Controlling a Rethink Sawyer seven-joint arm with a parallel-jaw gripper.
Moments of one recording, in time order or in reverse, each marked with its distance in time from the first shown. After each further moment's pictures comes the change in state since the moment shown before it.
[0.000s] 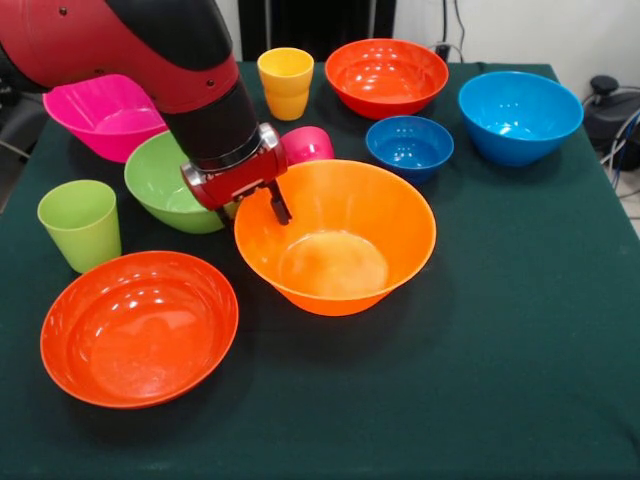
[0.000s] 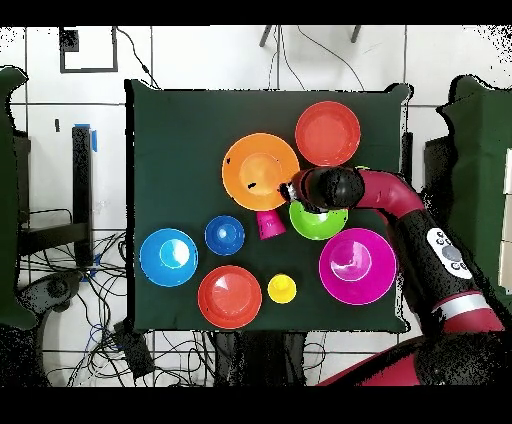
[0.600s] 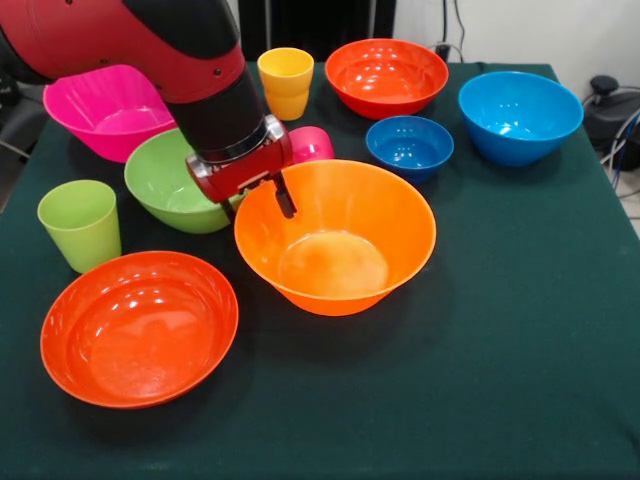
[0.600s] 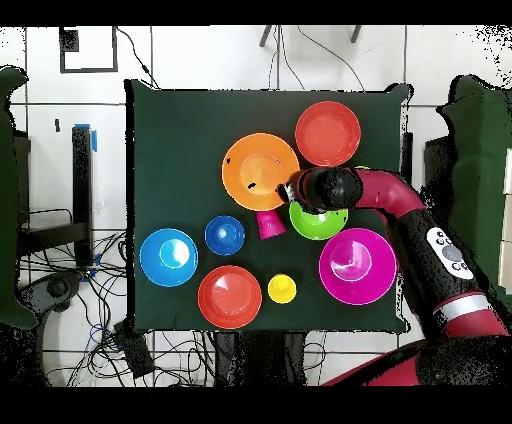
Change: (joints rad) arm -0.001 -0.026 0.014 0.025 -0.004 0.000 0.000
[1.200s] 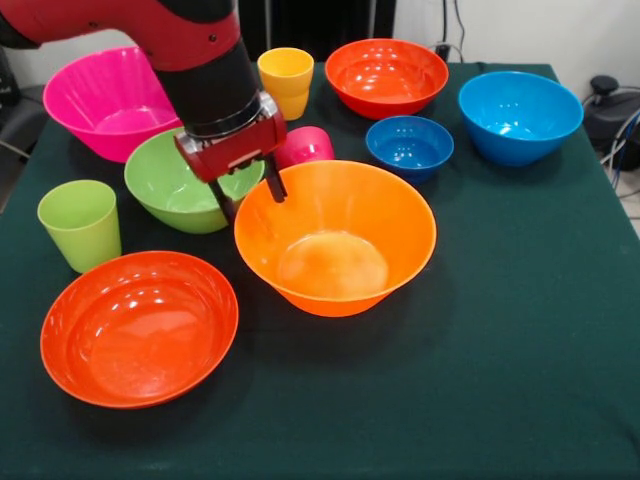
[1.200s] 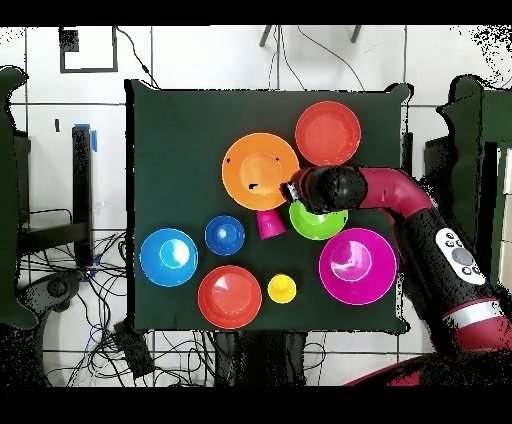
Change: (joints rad) arm 0.000 -0.080 0.005 0.039 0.000 0.000 0.000
